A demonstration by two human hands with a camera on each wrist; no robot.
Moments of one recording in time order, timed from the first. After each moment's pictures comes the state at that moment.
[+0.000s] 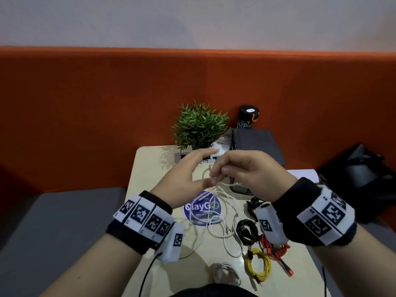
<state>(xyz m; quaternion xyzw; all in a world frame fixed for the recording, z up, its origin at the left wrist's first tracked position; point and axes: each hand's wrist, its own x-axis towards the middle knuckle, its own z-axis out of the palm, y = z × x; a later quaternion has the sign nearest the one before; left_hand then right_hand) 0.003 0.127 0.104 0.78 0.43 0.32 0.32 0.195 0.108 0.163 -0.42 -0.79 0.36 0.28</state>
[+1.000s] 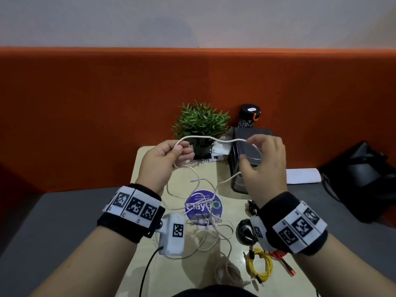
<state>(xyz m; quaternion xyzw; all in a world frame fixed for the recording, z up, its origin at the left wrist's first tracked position) -0.011 0.141 0.113 0.45 0.48 0.56 0.50 0.194 0.122 0.114 -0.58 -0.65 0.05 0.49</state>
